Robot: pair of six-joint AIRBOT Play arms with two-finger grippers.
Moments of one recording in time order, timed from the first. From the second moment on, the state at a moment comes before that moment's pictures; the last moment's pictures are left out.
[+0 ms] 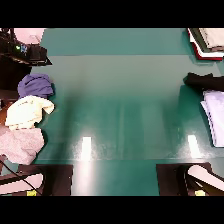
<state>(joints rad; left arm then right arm) 0.00 -1.36 1.75 1.19 -1.43 -1.44 -0.87 -1.16 1.16 -0.66 1.03 1.07</state>
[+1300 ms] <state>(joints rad) 0.00 -1.36 1.75 1.19 -1.43 -1.36 -0.89 -1.15 1.54 -1.55 1.59 1.56</state>
